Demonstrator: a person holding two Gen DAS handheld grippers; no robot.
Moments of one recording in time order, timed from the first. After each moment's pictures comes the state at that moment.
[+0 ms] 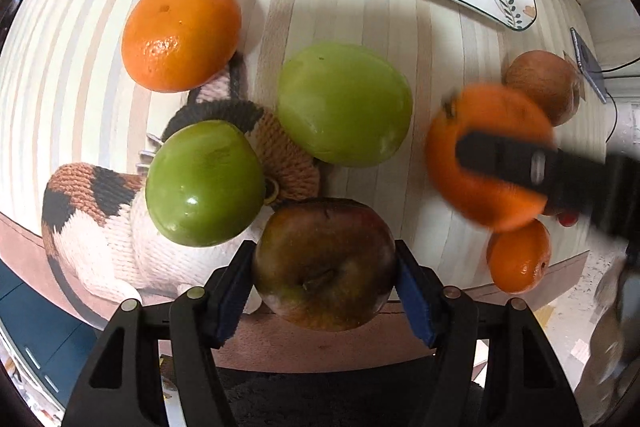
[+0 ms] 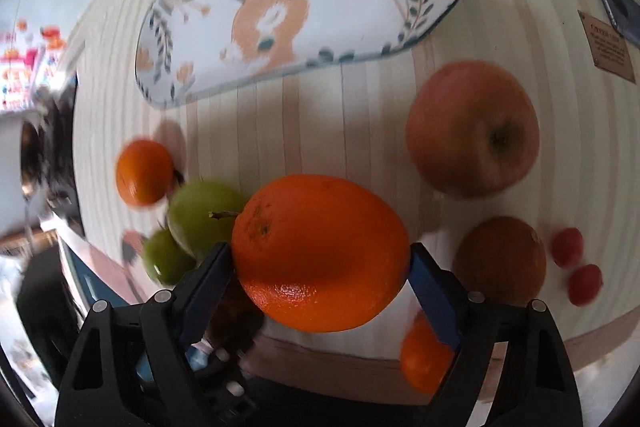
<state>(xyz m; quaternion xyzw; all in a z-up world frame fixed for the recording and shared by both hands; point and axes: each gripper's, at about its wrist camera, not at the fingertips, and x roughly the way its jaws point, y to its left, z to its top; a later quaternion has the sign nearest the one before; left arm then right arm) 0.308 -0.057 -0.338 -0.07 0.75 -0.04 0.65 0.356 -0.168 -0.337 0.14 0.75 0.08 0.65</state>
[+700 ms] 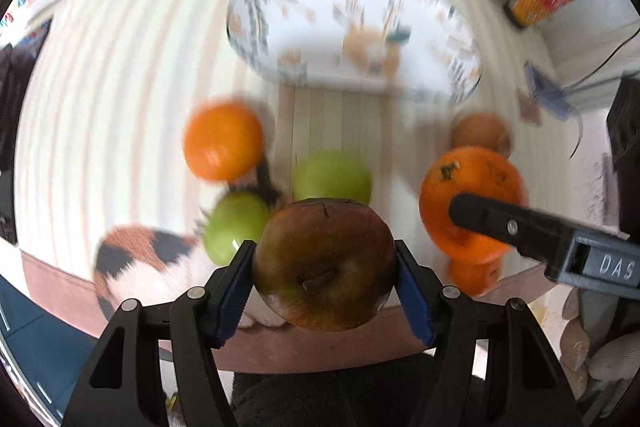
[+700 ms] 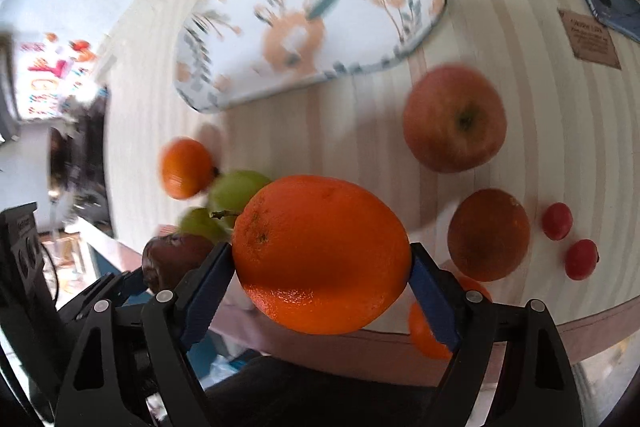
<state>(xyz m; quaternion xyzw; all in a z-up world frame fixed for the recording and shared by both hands) 0.349 -0.019 -0.231 -0.06 0.69 -0.07 0.72 0.346 -0.192 -0.292 0.20 0.71 0.11 0.67</state>
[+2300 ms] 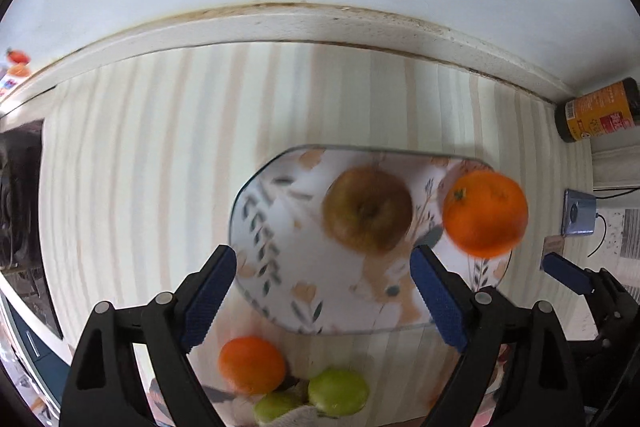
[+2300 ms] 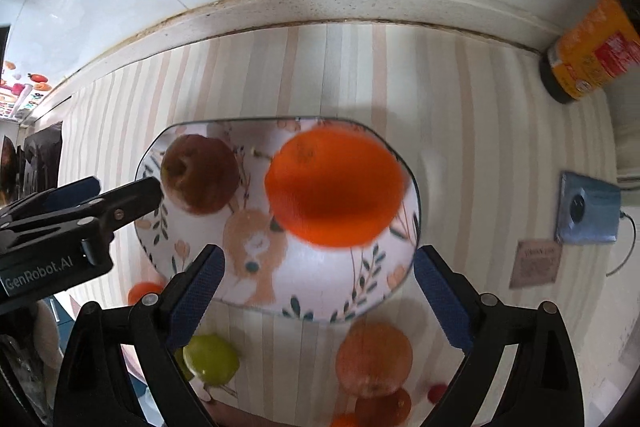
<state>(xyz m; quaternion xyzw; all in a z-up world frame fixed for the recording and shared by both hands) 0.513 -0.035 -0.244 -0.03 0.69 -0.01 0.73 0.506 -0.209 -0.263 0.06 0.69 0.06 0.72</state>
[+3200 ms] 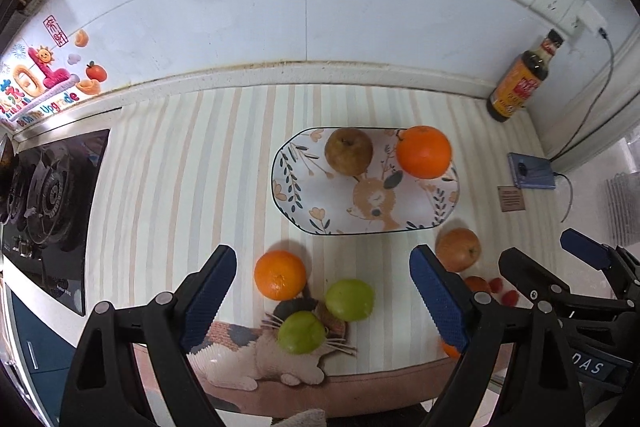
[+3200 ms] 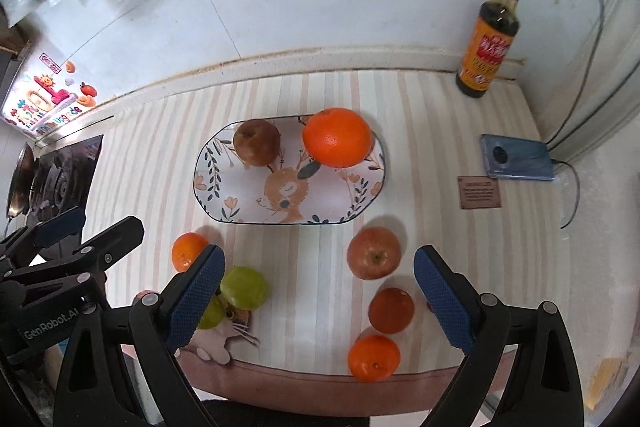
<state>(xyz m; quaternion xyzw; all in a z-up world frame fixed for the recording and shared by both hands) 0.365 -0.021 -0.126 0.00 0.57 -0.04 0.82 0.347 -0.193 -0.134 0.06 0.57 0.01 0.82</state>
